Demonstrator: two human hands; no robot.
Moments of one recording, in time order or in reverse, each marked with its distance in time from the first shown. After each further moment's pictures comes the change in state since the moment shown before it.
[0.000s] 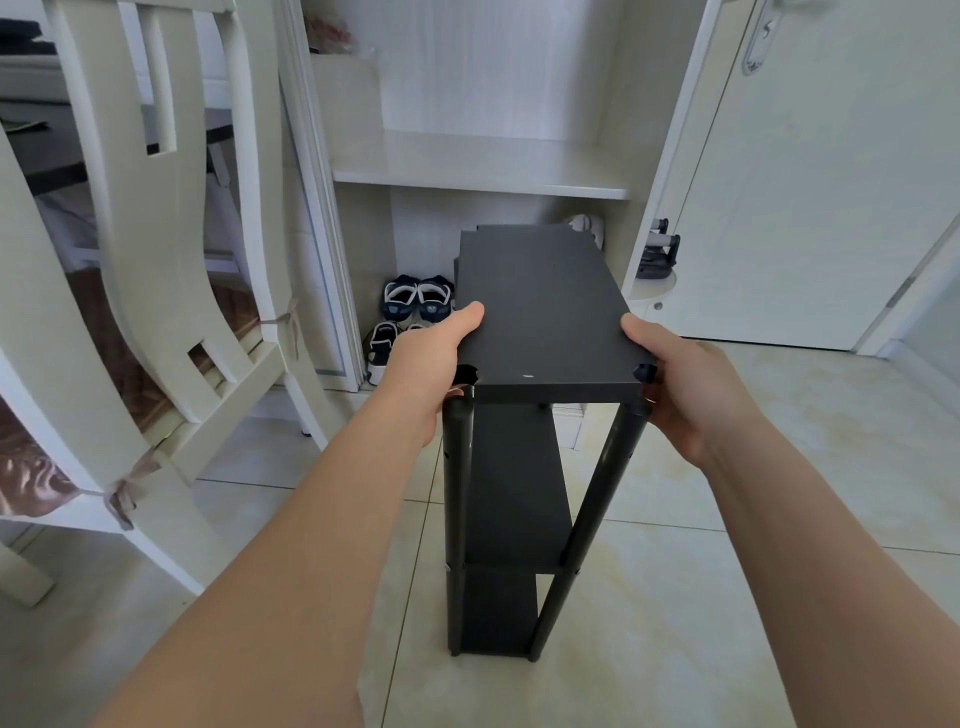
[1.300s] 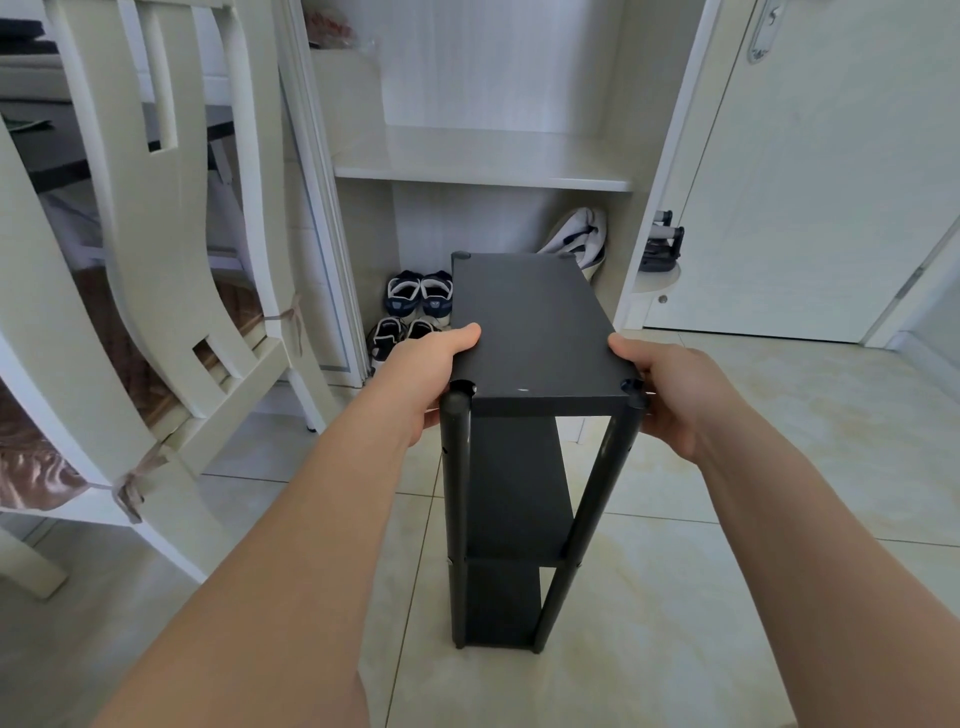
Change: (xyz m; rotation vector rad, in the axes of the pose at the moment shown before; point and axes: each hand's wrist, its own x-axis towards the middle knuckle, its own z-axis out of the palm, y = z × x) left_hand -0.004 -0.003 -0.006 0.173 0.051 -0.156; right_hand 0.006 0.008 0.003 -0.076 0.022 0.139
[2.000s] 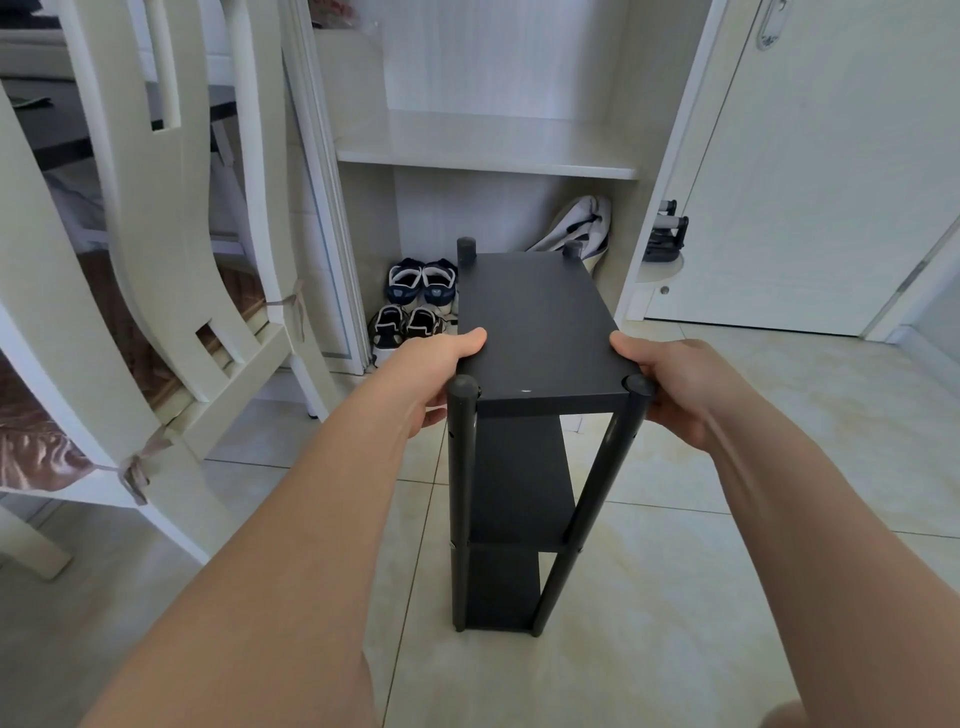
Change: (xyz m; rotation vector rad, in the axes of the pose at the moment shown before) left_hand 0.012 -0.012 -0.004 0.119 -0.039 -0.090; right_hand 0.007 0.006 -0.008 -0.103 -0.072 -0.020
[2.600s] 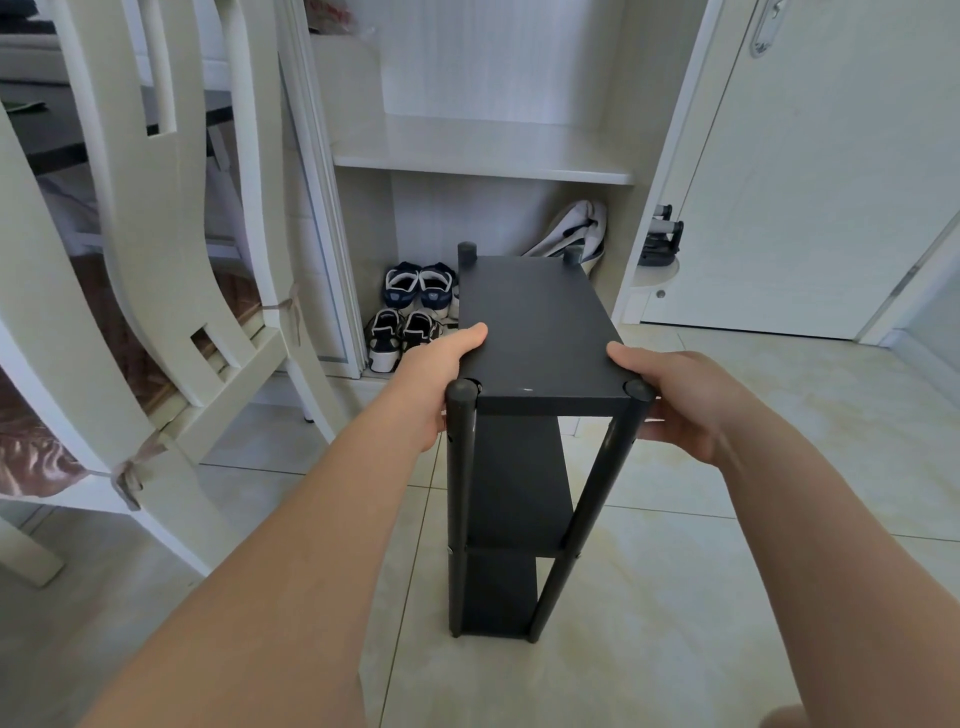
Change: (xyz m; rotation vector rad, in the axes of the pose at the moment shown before) left_hand -0.002 -0.004 0.013 -0.269 -0.029 0.034; right_hand -0.007 0.004 -0.011 -0.037 -0.086 0.009
